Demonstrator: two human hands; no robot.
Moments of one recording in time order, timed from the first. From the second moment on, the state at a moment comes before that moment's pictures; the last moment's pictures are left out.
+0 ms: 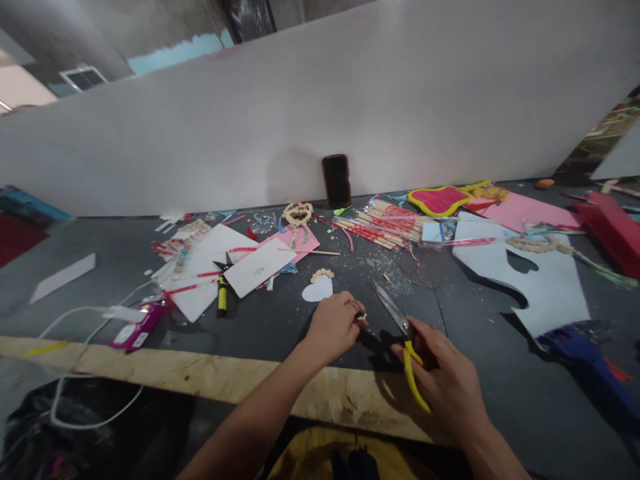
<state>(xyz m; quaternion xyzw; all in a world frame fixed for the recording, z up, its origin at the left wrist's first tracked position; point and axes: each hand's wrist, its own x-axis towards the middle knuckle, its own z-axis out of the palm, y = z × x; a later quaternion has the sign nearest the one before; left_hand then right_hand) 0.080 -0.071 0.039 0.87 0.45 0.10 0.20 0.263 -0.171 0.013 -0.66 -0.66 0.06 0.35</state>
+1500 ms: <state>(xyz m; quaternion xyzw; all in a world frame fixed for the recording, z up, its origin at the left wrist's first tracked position) 0.066 -0.085 0.042 0.26 0.32 0.42 0.81 0.254 -0.176 0.022 -0.63 -0.71 0.04 0.31</state>
